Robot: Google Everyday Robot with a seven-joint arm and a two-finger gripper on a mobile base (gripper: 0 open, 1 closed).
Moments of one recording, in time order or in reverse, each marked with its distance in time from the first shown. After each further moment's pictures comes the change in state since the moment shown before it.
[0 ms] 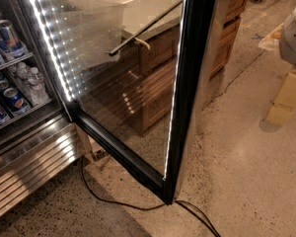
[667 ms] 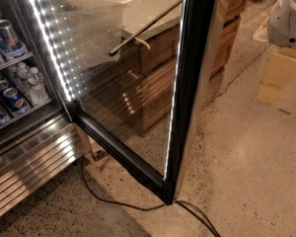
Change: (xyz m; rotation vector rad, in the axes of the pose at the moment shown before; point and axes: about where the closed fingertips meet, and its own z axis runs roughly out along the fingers) arm -0.003 -0.036 0.010 -0.037 0.030 0.047
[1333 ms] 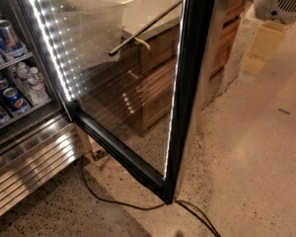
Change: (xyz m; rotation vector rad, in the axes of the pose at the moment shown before) arm -0.027 -0.059 0.000 0.035 -0.007 0.003
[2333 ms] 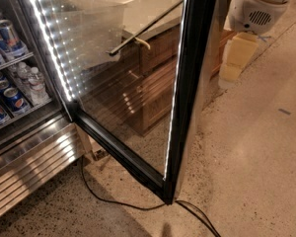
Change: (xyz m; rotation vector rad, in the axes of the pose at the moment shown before) arm -0.027 0.000 0.036 -0.043 -0.024 -0.081
